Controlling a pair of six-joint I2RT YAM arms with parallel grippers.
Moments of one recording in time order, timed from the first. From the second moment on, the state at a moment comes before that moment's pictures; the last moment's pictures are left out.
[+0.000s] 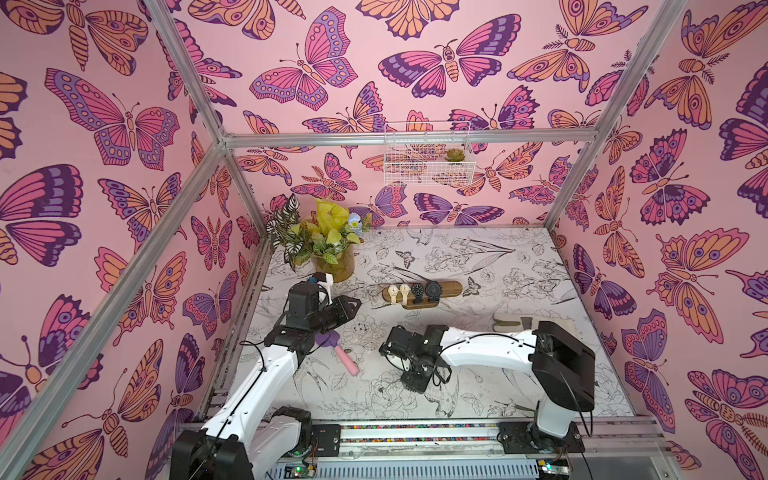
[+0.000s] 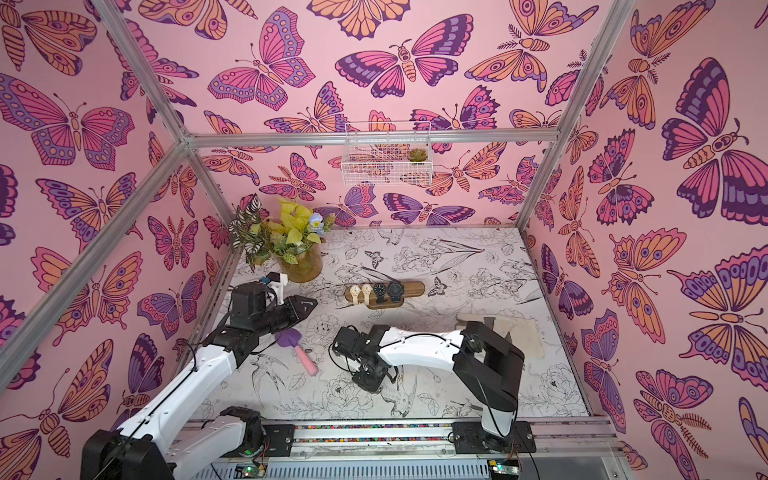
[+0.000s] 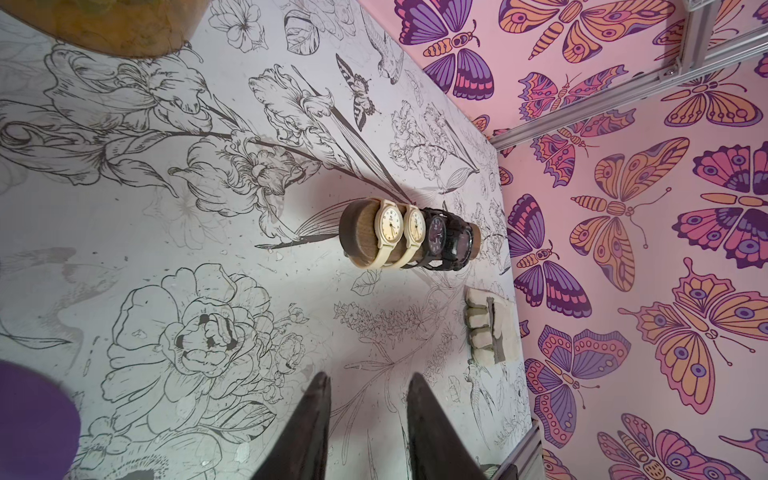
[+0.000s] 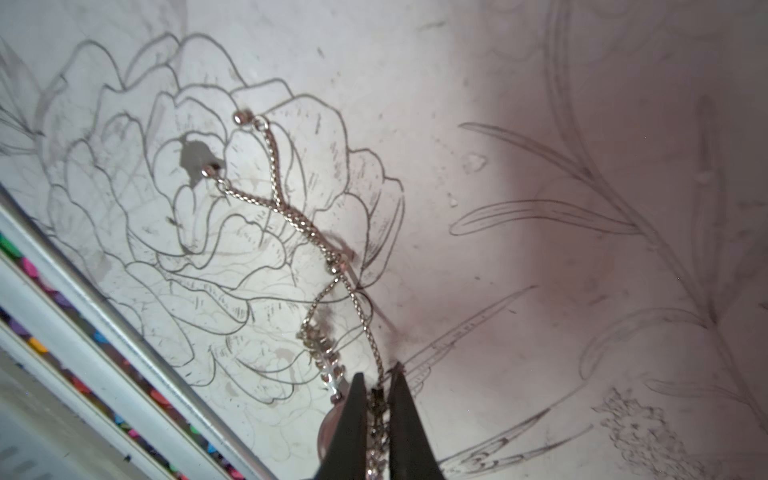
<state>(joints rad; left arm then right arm) -0.19 1.03 0.64 -0.21 0.47 -0.70 1.14 1.77 1.18 -0.81 -0.02 0.11</state>
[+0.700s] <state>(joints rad) -0.47 0.99 0.67 -0.11 0.53 -0.58 0.75 1.44 1.28 -0.88 -0.26 0.34</state>
